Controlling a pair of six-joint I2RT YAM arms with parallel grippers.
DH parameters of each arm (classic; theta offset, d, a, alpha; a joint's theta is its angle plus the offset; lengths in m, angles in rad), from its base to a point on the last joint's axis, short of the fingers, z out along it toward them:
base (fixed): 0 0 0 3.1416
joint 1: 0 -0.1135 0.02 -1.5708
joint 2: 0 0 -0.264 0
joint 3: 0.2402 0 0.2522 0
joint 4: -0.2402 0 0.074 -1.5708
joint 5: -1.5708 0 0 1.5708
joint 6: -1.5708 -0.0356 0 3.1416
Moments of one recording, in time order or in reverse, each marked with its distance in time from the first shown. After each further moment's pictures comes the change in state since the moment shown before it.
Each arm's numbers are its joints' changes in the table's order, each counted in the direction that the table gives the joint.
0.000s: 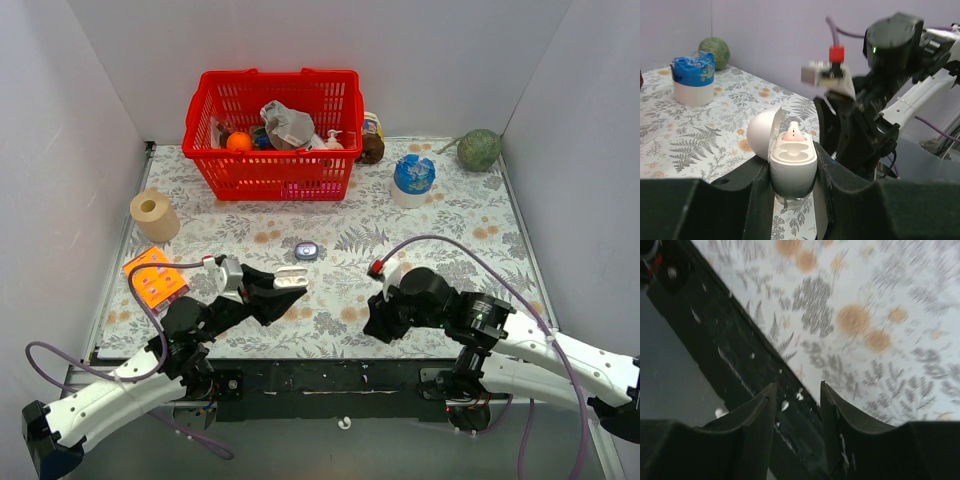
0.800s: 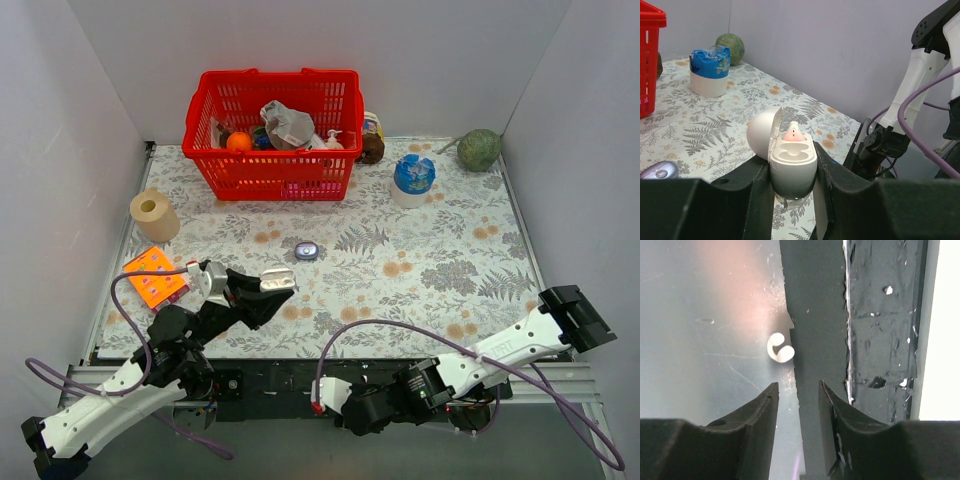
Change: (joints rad) left arm 0.000 0.243 0.000 -0.233 0.095 0.033; right arm -0.918 -0.467 0.012 0.028 -0.294 -0.071
